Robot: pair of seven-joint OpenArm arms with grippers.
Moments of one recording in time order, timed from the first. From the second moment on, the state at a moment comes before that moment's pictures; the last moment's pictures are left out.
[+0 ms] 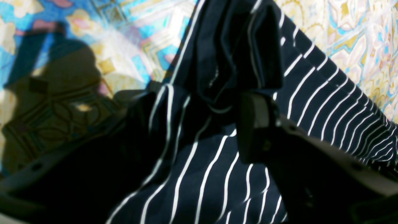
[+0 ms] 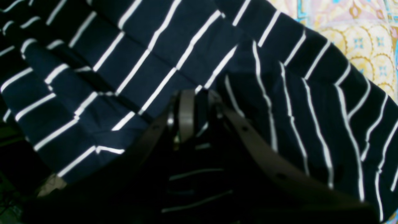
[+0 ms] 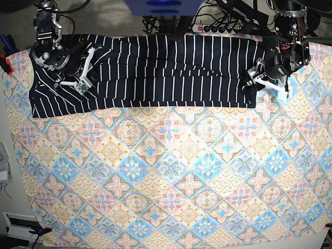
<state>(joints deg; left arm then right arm) 19.2 -18.9 -15.8 85.9 -48.7 -0.6 51.9 -23.8 19.8 8.5 93.9 2.8 41.4 -28.1</state>
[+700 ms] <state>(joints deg) 19.4 -18.2 -13.2 86.2 -49.6 -0.6 51.1 -23.8 19.8 8.6 93.9 2.8 41.4 -28.1</state>
